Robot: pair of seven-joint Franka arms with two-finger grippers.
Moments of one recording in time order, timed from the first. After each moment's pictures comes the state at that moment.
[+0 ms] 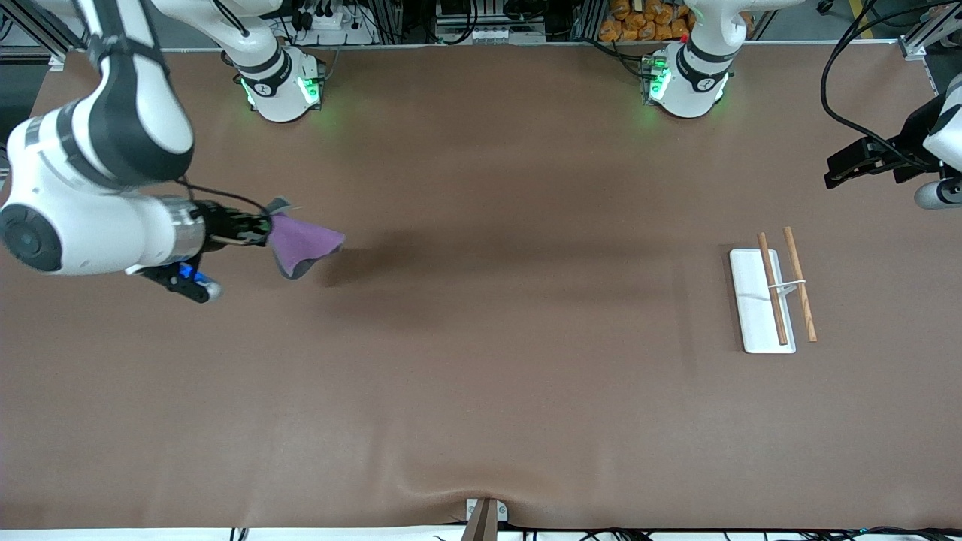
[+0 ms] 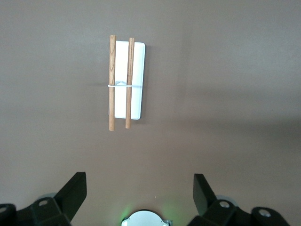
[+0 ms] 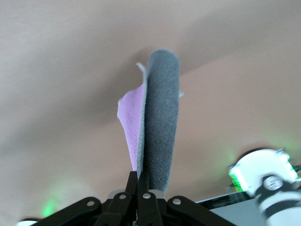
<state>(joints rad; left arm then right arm) 0.02 -0.01 -0.06 -1.55 0.02 1.44 -0.10 0.13 0.30 0.09 -1.50 0.30 1.39 0.69</state>
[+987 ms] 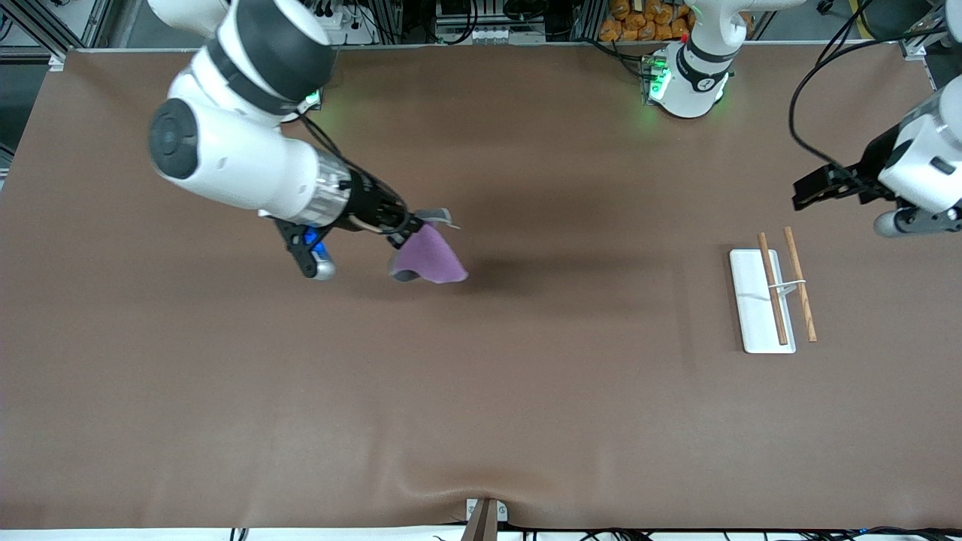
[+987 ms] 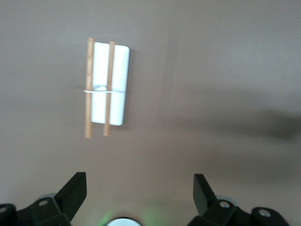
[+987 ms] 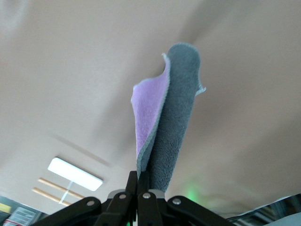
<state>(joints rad) -0.02 0.07 -0.08 -1.55 -0.03 1.51 -0.25 0.44 0.38 0.08 -1.34 0.50 1.81 1.38</state>
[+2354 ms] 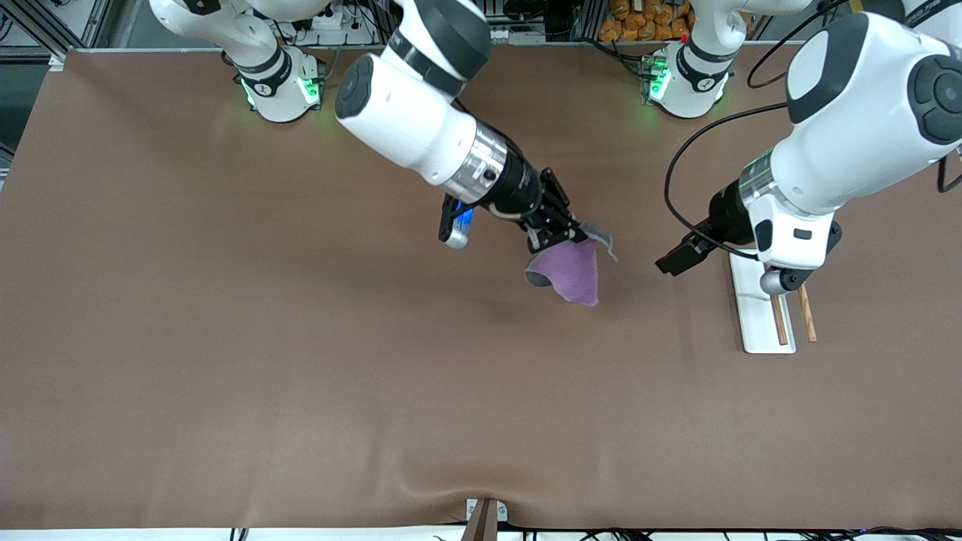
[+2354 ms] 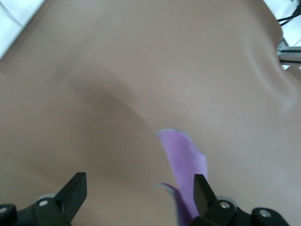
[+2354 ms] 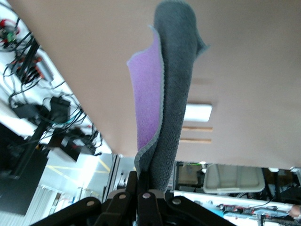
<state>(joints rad) -0.23 0.22 -0.09 -1.49 -0.24 1.77 -1.04 0.71 0.60 0.08 -1.13 0.59 2.43 2.06</state>
